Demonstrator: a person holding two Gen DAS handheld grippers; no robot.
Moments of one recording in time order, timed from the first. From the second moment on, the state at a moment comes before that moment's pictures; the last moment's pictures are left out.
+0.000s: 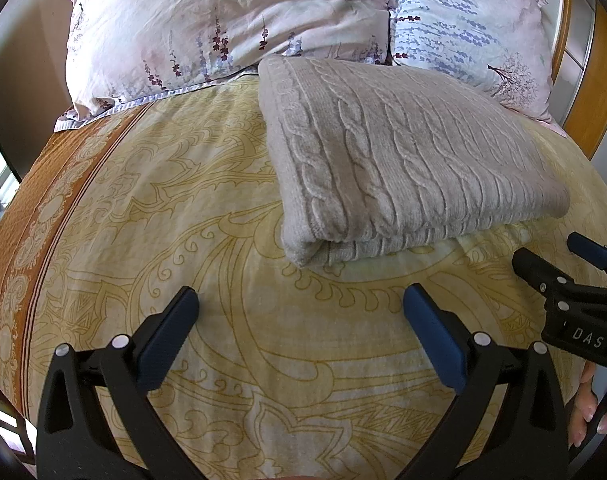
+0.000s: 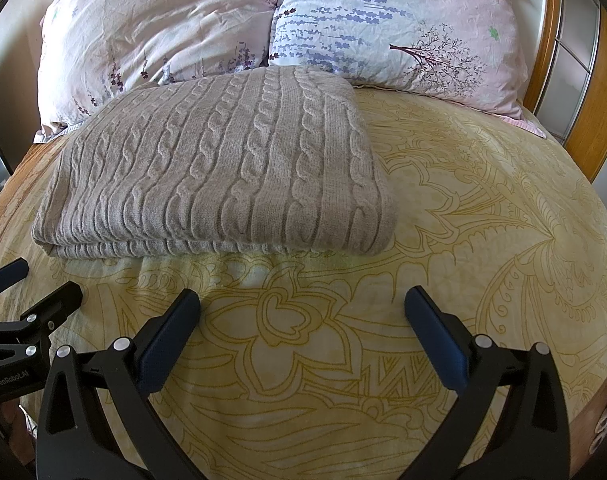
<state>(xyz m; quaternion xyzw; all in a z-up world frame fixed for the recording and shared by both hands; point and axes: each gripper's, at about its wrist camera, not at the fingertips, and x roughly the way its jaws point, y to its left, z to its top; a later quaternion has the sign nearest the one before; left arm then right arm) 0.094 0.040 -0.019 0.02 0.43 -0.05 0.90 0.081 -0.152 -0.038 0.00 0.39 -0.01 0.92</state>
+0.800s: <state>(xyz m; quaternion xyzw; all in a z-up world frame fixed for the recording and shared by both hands) 0.097 0.043 -0.020 0.02 0.44 -0.04 0.90 0.081 -0.152 -0.038 0.00 0.39 -0.01 0.92</state>
